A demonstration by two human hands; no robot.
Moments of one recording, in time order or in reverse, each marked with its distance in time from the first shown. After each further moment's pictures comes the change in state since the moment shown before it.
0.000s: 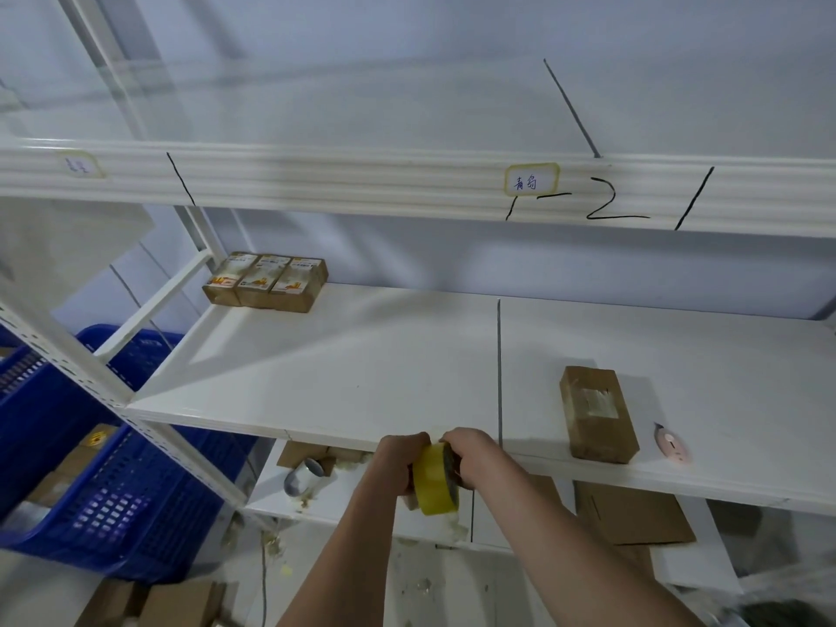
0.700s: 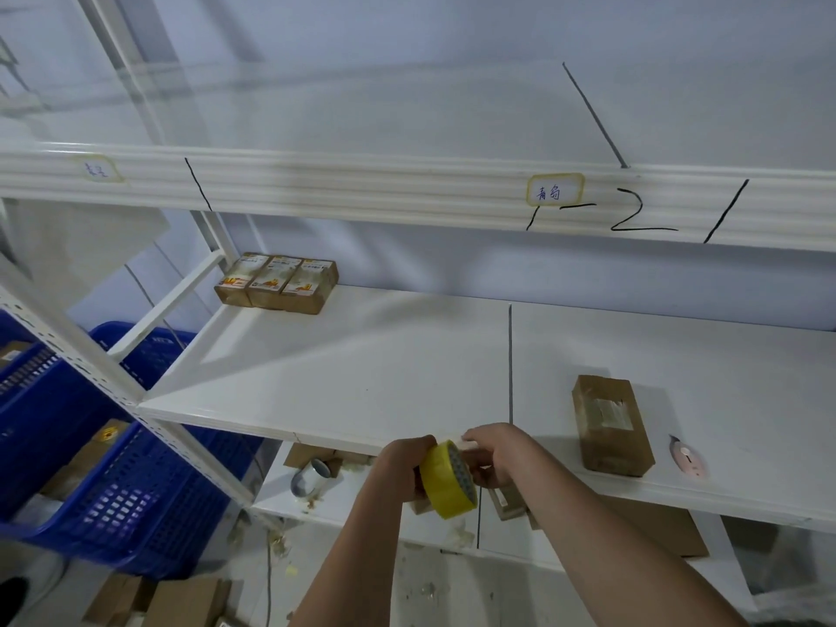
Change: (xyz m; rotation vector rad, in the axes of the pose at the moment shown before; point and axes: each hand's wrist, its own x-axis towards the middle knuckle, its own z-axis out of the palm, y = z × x) left_hand -0.007 0.009 -0.007 -0.118 -0.108 -0.084; right_hand -0.021 -0.024 -0.034 -0.180 -0.085 0.023
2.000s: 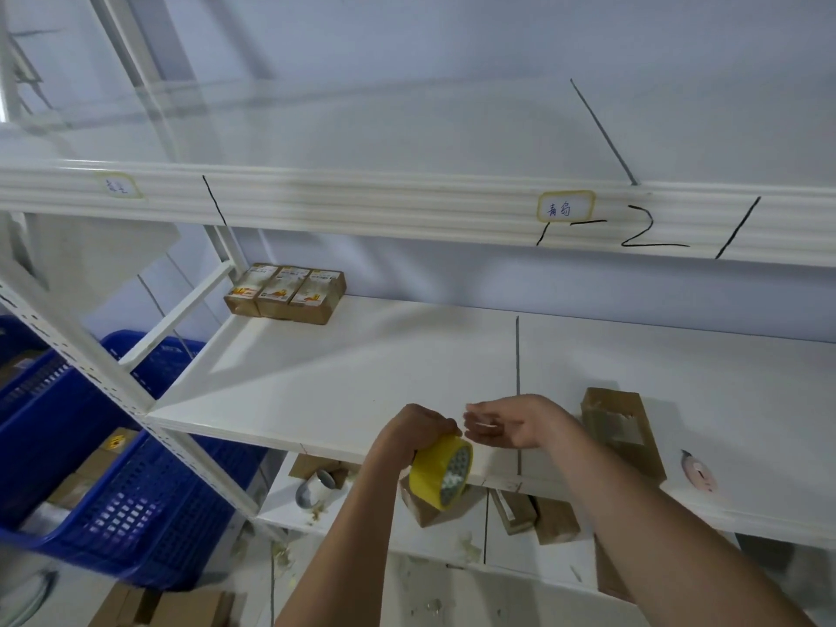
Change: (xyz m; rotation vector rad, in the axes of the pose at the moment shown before) left_hand -0.024 0.050 -0.006 0.524 0.051 0.373; right_hand -0.027 -0.053 -0.027 0.187 -0.259 -0.177
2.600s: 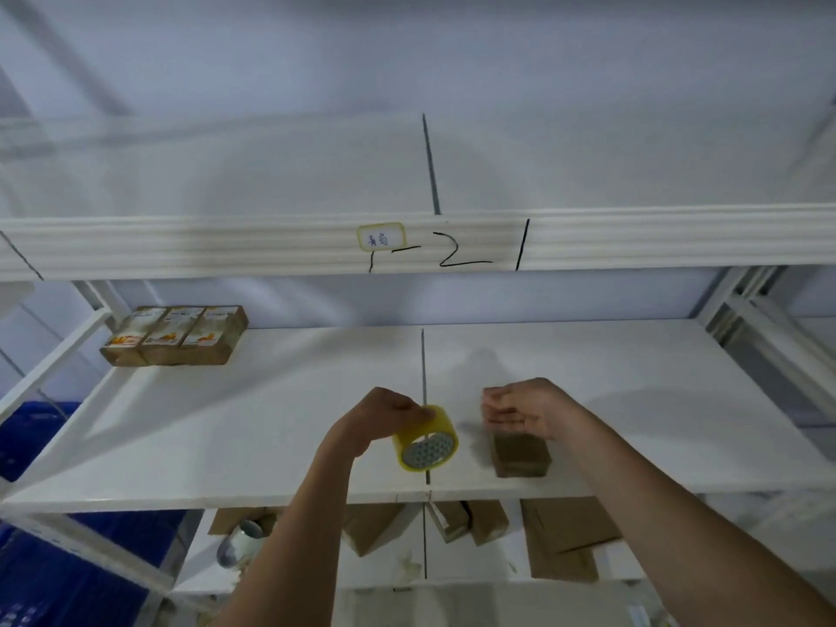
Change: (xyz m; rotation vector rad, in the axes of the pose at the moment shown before) left_hand 0.012 0.069 0.055 0.186 -0.141 0.433; right_hand -0.105 -0.016 -0.130 0.031 0.273 -0.317
